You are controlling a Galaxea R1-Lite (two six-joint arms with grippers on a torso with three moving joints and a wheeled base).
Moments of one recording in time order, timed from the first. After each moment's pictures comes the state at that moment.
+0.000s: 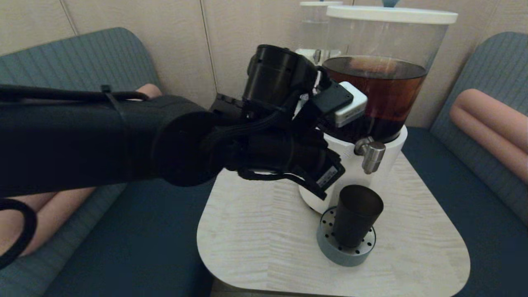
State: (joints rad) left arm -0.83 1.91 -1.62 0.10 -0.11 0.42; right arm 0.00 0.00 0.00 0.01 0.00 0.04
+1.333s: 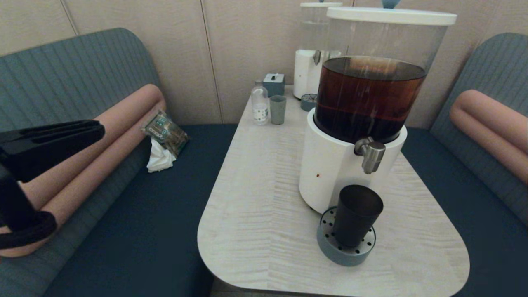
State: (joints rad) left arm -0.59 0.93 -0.82 -0.12 0.16 0.26; right arm 0.00 0.00 0.00 0.01 0.00 0.04
